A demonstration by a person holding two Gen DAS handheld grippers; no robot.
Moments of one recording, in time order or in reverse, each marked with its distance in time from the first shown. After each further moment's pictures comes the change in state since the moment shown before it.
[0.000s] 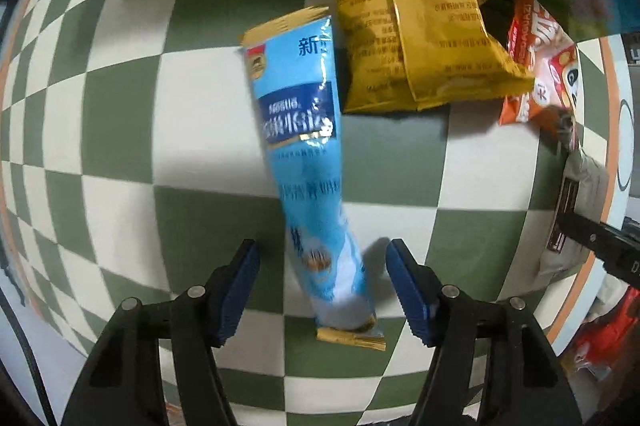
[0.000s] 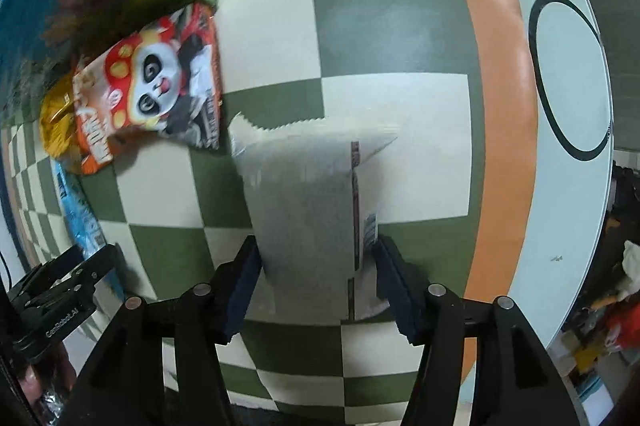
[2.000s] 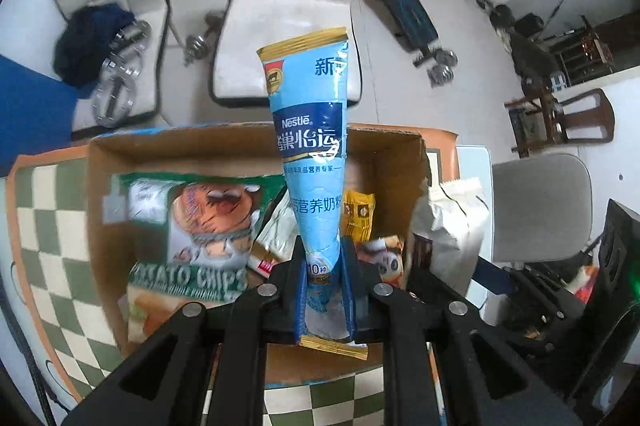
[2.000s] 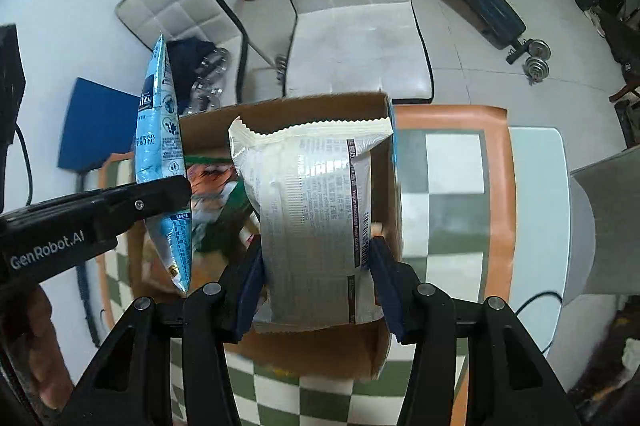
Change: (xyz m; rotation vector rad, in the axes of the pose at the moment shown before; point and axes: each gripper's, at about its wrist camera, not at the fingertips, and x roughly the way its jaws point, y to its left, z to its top) left arm -0.253 -0.013 0.253 0.151 -0.188 -0.250; right arm -0.235 0.126 0.159 -0.130 -0.353 0.147
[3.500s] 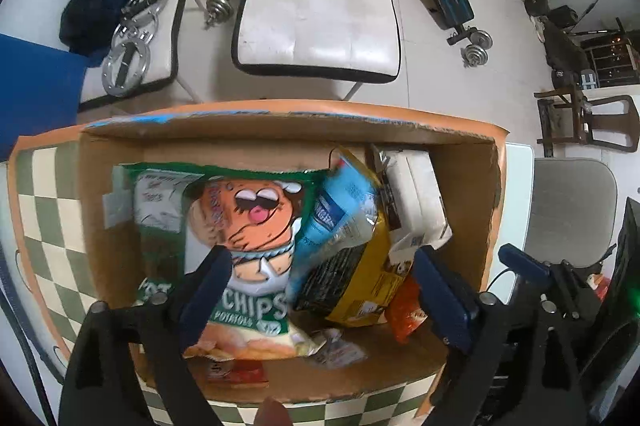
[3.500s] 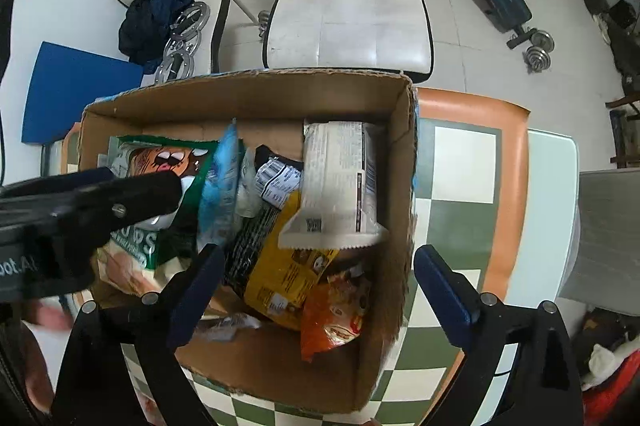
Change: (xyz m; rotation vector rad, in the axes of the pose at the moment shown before) left arm 0.019 0.035 0.001 -0.061 0.094 0.074; right arm 0.062 0.008 0.022 -0.068 0.156 -0.092
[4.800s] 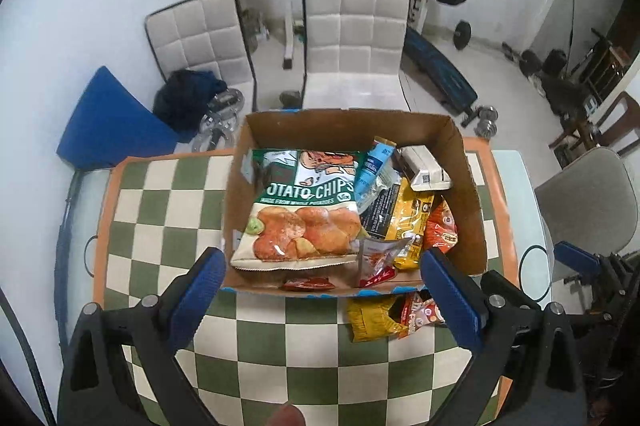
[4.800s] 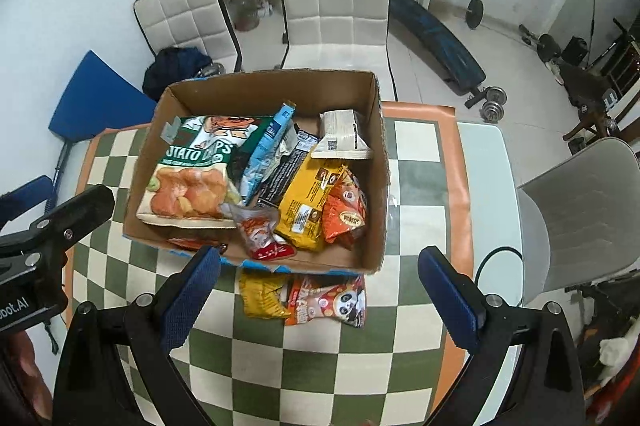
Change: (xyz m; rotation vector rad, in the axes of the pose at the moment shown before) left arm -0.109 0.011 -0.216 0.063 -0.535 0.195; right arm -0.117 0.049 -0.199 0.002 -0.367 -0.088
